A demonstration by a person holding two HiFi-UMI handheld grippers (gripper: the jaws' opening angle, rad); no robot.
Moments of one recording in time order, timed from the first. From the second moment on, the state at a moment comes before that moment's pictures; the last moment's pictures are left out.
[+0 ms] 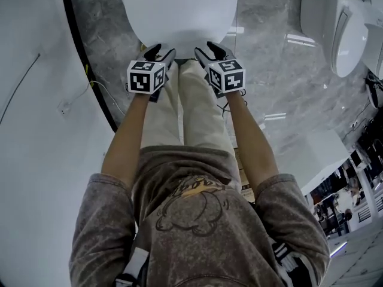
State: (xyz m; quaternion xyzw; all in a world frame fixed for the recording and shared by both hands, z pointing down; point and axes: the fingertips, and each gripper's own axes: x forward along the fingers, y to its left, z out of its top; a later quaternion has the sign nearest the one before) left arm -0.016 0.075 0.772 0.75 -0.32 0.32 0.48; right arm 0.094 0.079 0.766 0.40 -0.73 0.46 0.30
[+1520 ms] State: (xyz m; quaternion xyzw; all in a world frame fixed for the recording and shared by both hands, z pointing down) left arm -0.047 -0.031 0.243 0.90 -0.38 0.08 0.17; right arm 0.096 -0.006 0.241 0.48 -0.87 0.14 0.02
